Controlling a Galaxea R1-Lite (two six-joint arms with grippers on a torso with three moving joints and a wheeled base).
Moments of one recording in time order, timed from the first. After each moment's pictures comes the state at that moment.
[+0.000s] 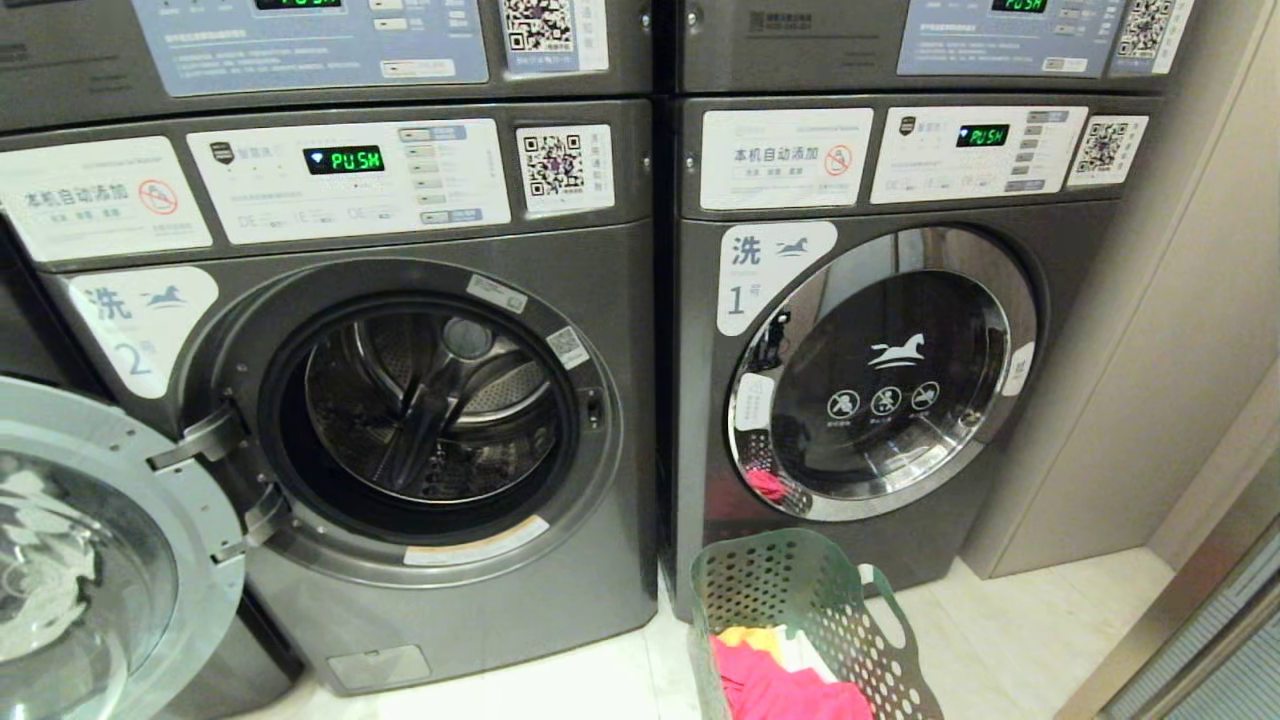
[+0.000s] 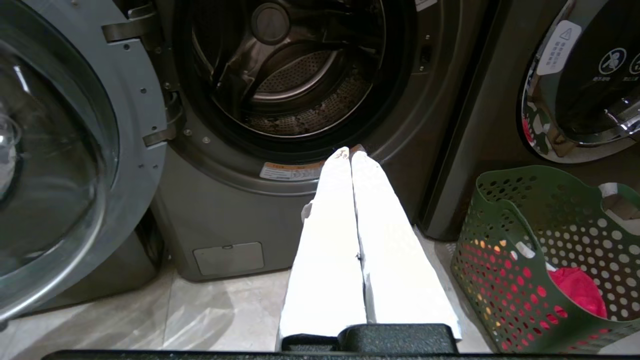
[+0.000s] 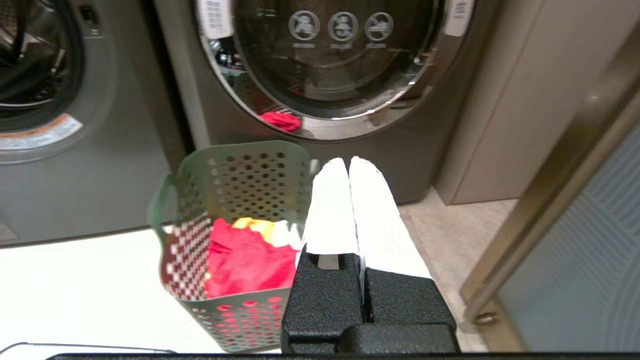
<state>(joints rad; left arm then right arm) 0.00 0.00 0.00 -0.03 0.00 -0.02 0.00 0.00 0.00 0.05 0.03 -0.03</state>
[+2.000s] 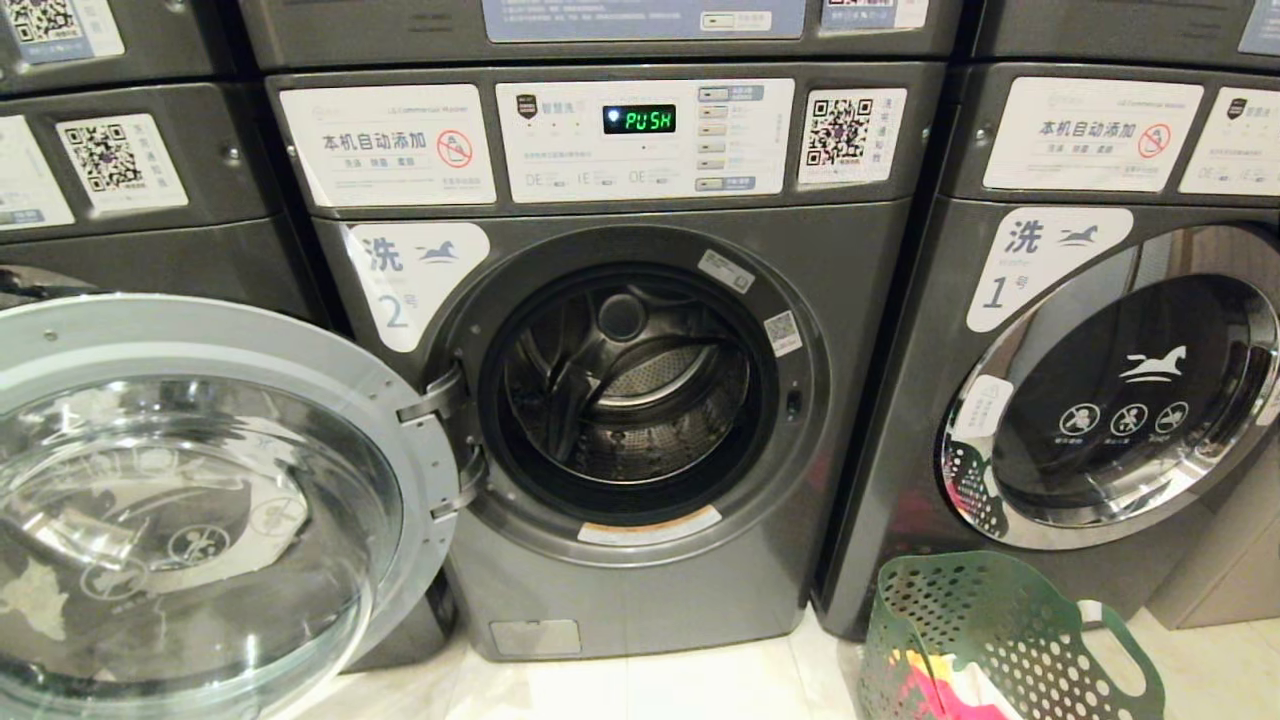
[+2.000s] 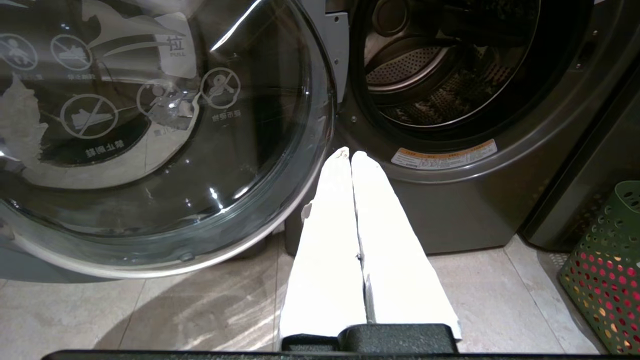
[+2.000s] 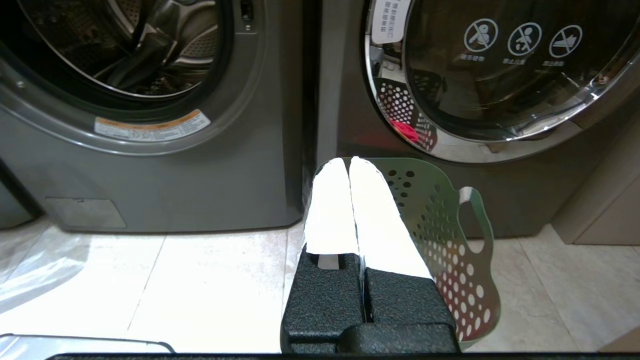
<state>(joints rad) 0.00 0.00 0.00 -0.03 0.00 -0.03 0.00 0.00 0.00 0.05 0.02 -0.03</state>
